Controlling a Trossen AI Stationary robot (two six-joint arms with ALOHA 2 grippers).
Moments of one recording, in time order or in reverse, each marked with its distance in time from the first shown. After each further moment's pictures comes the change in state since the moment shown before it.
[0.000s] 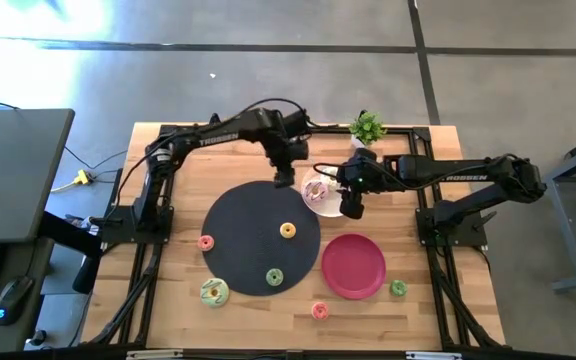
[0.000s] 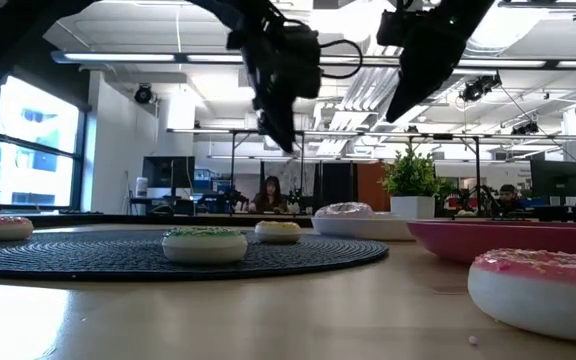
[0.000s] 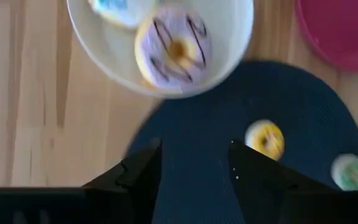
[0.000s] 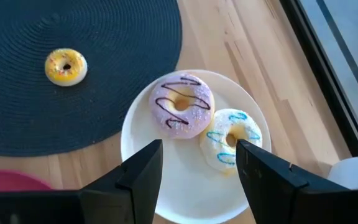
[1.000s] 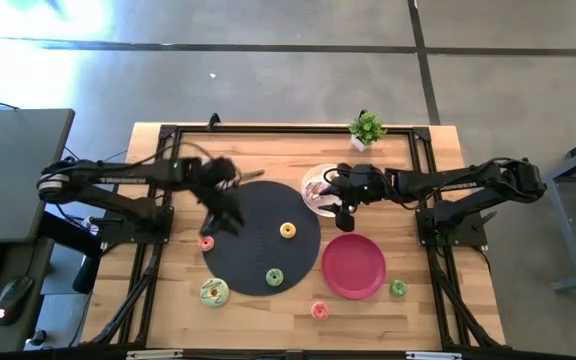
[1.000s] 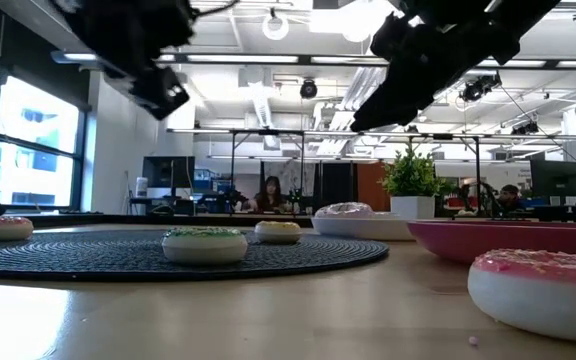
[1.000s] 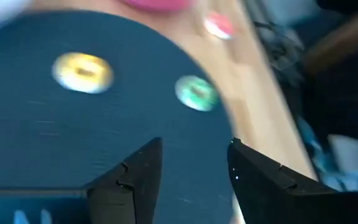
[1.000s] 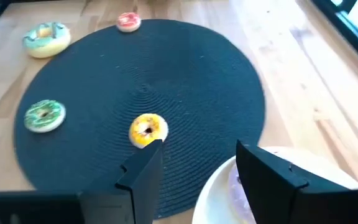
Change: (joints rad) left arm -0.211 -0.886 -1.102 0.581 0.311 -0.104; right arm 0.000 0.001 -0.322 0.694 -0.285 -0.060
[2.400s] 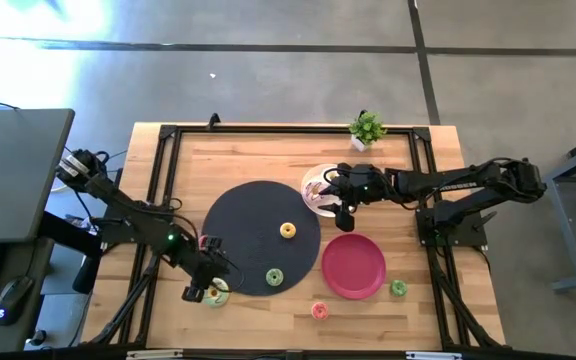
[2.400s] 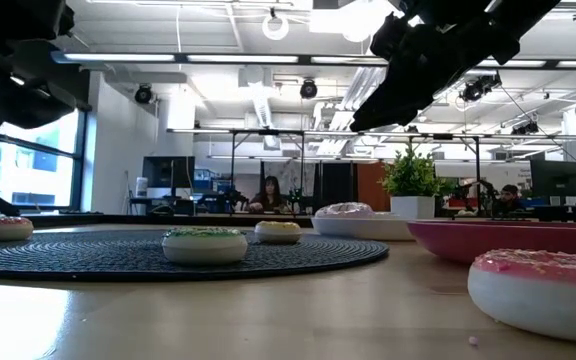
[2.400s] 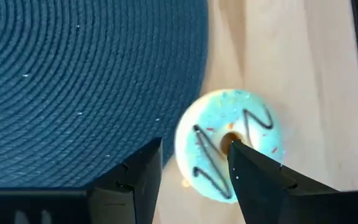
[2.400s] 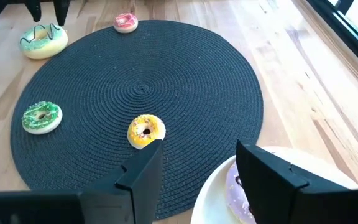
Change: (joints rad) left arm -0.810 0.157 -0.057 -0.003 -0.627 -0.596; right arm 0.000 0.000 0.000 0.002 0.005 0.006
